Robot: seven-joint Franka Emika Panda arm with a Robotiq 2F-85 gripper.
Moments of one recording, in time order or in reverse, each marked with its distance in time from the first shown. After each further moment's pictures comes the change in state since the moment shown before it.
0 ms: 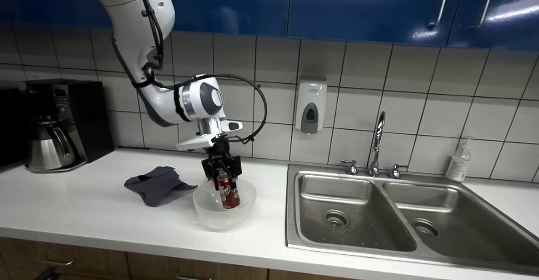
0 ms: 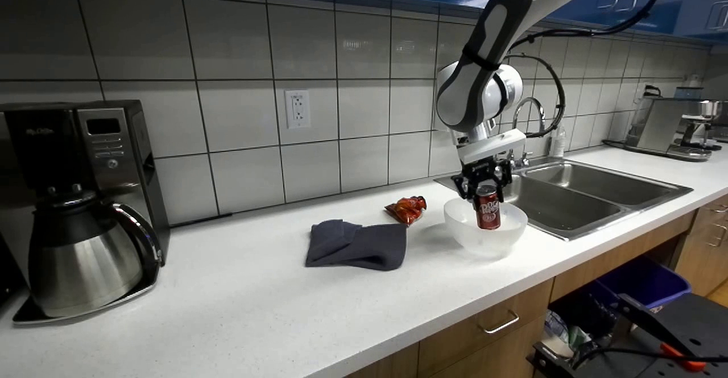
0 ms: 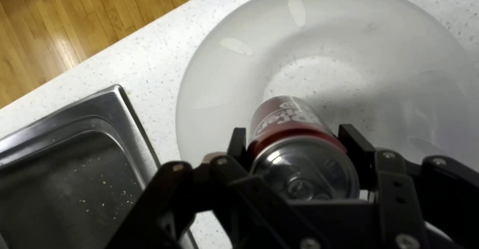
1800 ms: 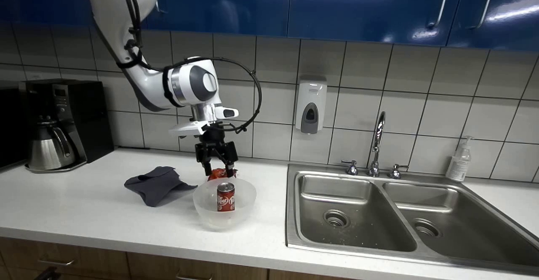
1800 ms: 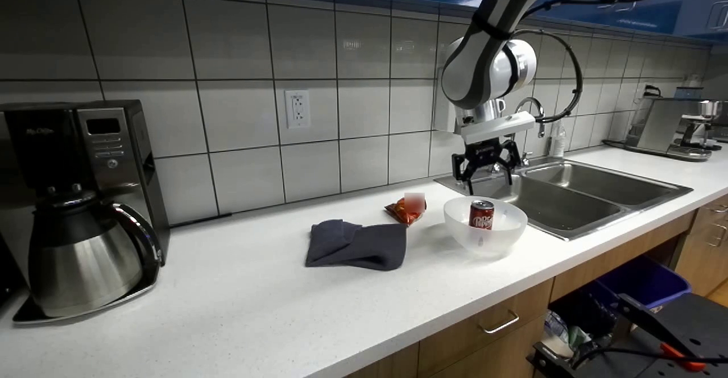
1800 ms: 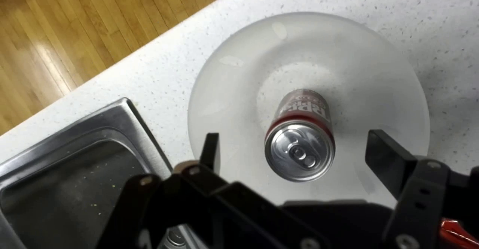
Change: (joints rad) arm 0.071 -0.160 -0.066 -0.121 0.075 0.015 0.002
